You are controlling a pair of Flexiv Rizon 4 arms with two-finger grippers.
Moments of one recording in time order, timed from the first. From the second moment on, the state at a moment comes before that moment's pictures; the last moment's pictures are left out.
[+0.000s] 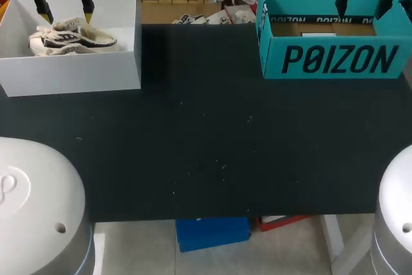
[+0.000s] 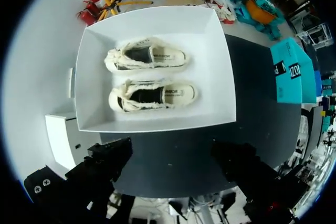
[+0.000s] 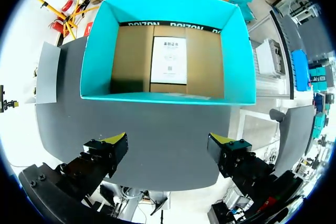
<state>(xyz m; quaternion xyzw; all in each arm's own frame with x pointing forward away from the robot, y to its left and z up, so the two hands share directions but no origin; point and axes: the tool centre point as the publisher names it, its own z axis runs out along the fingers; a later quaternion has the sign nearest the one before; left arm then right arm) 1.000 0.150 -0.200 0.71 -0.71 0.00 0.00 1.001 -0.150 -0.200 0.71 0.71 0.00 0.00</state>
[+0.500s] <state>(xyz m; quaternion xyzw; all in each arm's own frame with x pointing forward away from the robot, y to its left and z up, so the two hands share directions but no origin) 1.017 0.171 -0.195 0.61 -0.79 -0.02 -0.04 1.001 -0.150 -0.201 0.71 0.71 0.00 0.00</state>
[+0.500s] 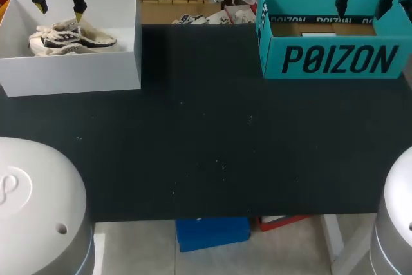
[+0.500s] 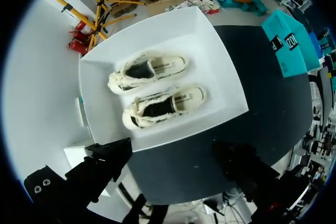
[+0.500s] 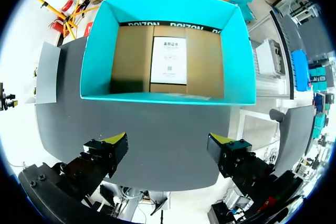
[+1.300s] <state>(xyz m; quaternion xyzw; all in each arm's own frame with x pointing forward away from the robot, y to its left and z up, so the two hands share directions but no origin) 1.012 0.193 -0.178 0.30 -0.95 -0.01 -0.09 1.001 -0.150 -0.201 0.71 0.71 0.00 0.00</state>
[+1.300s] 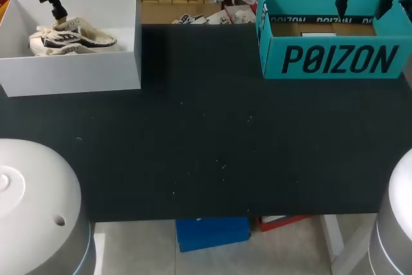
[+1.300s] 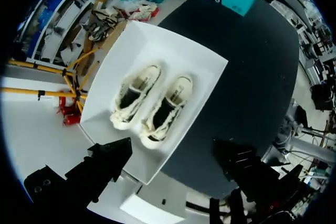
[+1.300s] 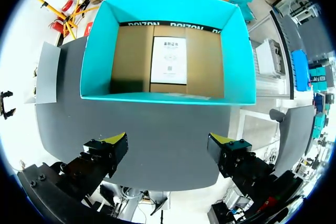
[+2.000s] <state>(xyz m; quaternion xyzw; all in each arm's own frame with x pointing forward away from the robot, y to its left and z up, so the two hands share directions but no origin) 1.029 0.235 -0.204 -0.03 -1.00 0.00 -0.09 1.001 -0.150 -0.200 0.71 0.71 0.00 0.00</state>
